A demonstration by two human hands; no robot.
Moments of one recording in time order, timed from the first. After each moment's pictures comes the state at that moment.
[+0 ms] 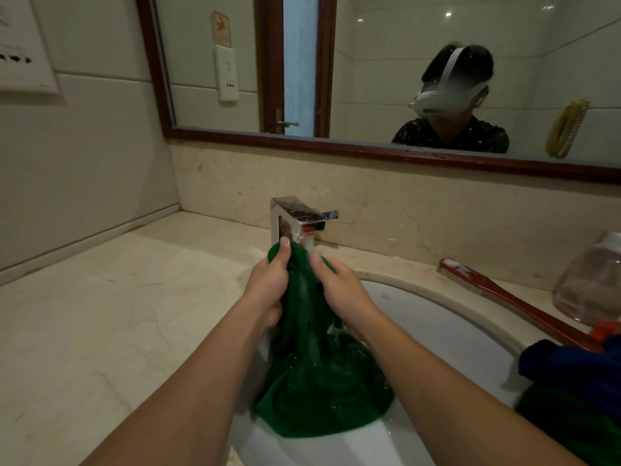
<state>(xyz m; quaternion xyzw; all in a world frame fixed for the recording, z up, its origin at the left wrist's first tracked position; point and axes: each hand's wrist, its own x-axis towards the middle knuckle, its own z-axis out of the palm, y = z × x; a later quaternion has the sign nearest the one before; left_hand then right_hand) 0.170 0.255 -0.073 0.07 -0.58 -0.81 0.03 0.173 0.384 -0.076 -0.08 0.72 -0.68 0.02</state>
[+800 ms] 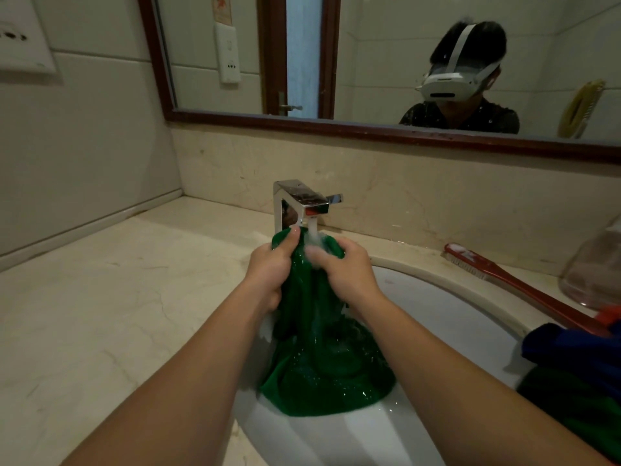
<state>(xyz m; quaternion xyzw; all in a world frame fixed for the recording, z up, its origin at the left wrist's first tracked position) 0.179 0.253 -0.073 0.10 -0.59 -0.80 0.04 0.172 0.386 -0.084 -0.08 0.72 -0.68 -0.03</state>
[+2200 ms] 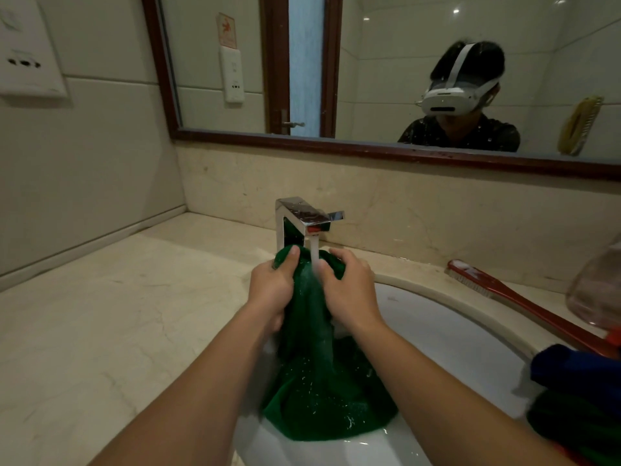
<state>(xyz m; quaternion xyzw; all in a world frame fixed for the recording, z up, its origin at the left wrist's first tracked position) 0.178 0.256 -0.073 0.12 -0.62 -0.77 0.09 0.161 0.377 -0.096 -0.04 0.83 -0.53 -0.16</state>
